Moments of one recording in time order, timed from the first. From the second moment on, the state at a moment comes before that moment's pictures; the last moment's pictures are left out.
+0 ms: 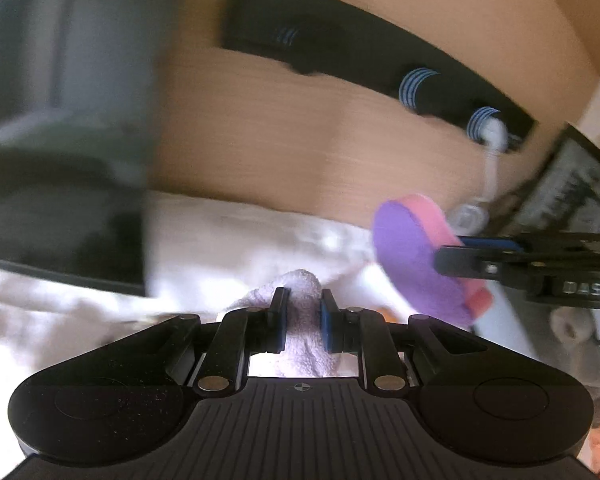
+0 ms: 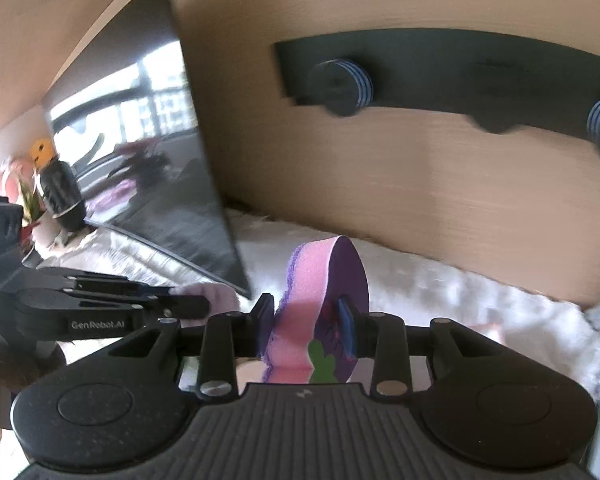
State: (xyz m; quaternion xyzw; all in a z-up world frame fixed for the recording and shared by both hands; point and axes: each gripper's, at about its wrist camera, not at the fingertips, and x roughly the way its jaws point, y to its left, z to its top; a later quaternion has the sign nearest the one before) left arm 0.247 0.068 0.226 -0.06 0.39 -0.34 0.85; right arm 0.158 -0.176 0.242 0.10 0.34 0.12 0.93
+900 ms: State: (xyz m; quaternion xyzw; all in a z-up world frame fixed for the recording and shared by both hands) left arm 0.209 -0.081 0.098 0.01 0.41 -0.36 0.84; right arm 0.165 -0.247 0.129 0.10 0.38 0.00 0.92
